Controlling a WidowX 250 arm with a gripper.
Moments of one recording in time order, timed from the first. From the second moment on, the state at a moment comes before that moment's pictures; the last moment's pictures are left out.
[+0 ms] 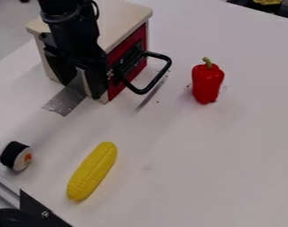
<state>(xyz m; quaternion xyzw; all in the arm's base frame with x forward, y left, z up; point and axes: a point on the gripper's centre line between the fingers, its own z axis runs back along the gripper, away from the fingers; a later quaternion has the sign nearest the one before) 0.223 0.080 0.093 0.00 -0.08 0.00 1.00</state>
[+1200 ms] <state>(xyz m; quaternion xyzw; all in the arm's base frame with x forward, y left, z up) 0.159 0.030 0.007 0.06 0.06 0.01 1.00</state>
